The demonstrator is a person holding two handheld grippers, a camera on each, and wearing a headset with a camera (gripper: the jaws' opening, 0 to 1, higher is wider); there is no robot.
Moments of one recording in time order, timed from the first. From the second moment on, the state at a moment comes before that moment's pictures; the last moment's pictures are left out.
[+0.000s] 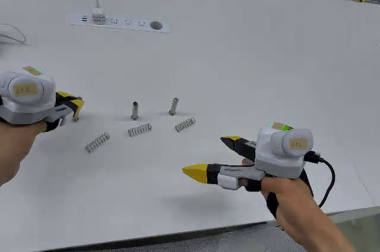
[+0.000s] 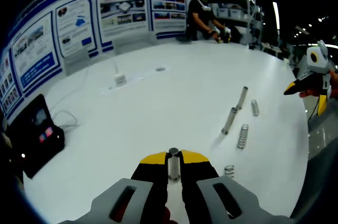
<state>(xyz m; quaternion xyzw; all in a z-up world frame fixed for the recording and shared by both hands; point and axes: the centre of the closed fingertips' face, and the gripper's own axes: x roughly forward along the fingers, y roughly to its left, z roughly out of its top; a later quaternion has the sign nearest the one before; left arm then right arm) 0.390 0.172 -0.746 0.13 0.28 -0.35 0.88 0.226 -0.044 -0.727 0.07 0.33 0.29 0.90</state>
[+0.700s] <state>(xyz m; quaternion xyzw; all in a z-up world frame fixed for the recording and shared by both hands) 0.387 0.169 -0.747 0.12 0.29 -0.35 0.88 0.223 -0.044 -0.730 0.07 0.33 0.29 0.90</state>
